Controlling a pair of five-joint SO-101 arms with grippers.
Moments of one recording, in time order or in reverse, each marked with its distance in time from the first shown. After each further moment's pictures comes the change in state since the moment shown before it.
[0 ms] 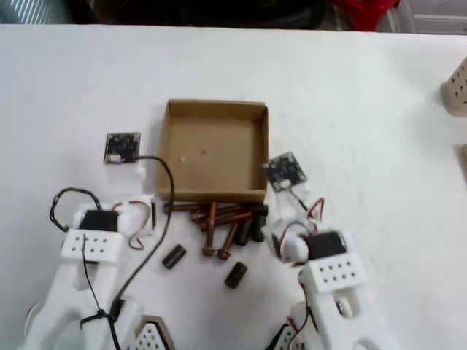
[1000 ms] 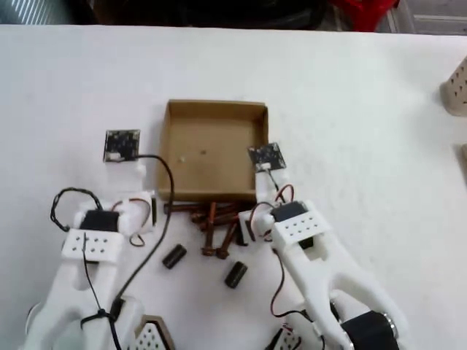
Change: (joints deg) left arm 0.0 0.0 0.4 -3.3 0.0; right arm -8.4 31.2 -9.6 -12.0 -20.4
